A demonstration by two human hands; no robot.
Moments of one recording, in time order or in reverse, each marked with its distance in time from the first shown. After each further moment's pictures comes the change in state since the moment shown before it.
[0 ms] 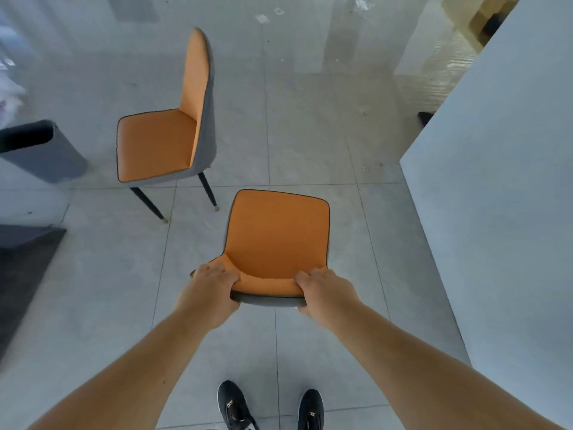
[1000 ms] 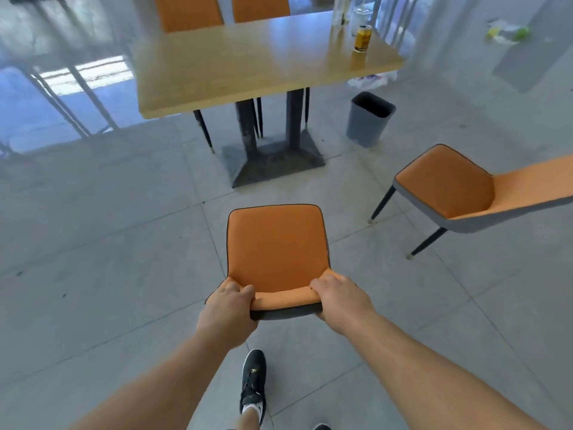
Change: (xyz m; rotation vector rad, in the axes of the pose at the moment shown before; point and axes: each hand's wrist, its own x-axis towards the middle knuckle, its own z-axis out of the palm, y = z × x) left_hand -0.300 -0.073 0.109 -0.468 0.265 -1.111; right_hand 0.031 -0.293 0.017 -0.398 -0.159 -0.975
